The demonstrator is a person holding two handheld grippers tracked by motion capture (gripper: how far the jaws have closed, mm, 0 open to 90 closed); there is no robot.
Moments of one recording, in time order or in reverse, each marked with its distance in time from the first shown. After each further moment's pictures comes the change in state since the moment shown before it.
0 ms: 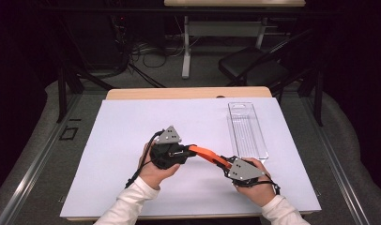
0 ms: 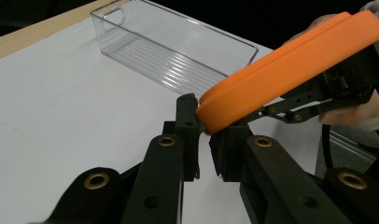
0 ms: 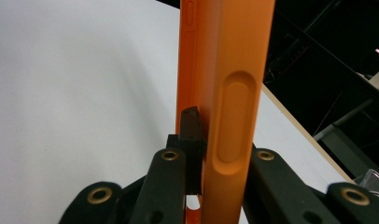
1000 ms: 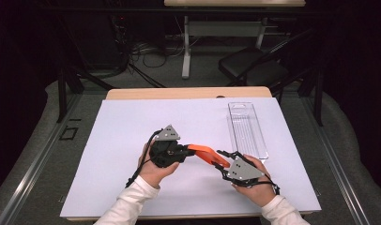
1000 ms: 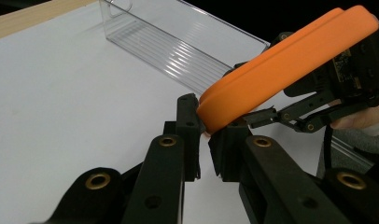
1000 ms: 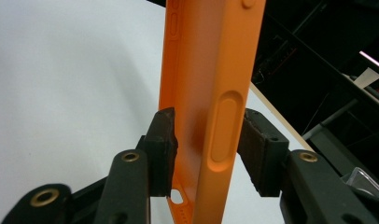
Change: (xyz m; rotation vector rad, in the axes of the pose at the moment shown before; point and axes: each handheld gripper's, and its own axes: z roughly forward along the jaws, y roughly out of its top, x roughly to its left) left arm 0.008 -0.003 0.003 0.026 0.012 -0.065; right arm 0.001 0.000 0.002 -0.004 -0.043 -0.009
